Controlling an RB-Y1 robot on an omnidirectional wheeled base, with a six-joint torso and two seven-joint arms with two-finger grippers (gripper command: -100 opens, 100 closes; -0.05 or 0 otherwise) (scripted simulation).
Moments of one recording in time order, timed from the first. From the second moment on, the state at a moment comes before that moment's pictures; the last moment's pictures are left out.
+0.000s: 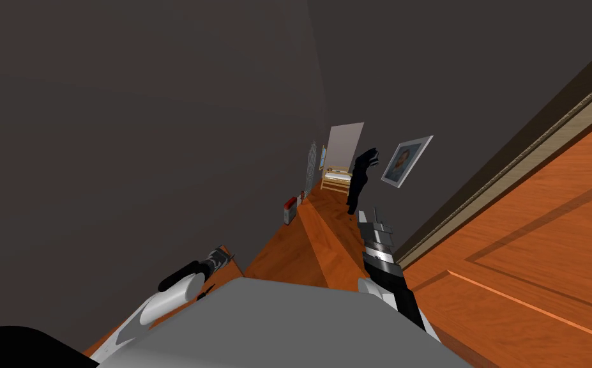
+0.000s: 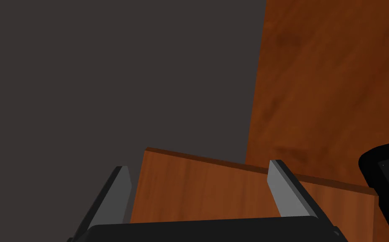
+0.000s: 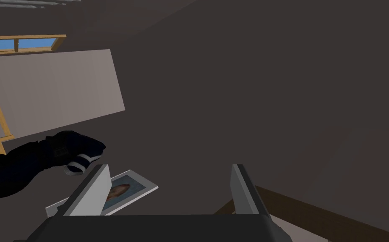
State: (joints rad) left arm 0.44 0.36 0.27 -1.61 0.65 0.45 0.63; right arm 0.51 -0.01 -0.07 -2.20 -0.07 -0.55 -0.03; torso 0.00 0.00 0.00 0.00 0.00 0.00
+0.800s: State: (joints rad) left arm 0.41 0.40 0.27 -1.40 0.62 0.61 0.70; right arm 0.51 -0.01 -0.07 -2.20 -0.07 -0.55 -0.03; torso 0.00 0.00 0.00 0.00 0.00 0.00
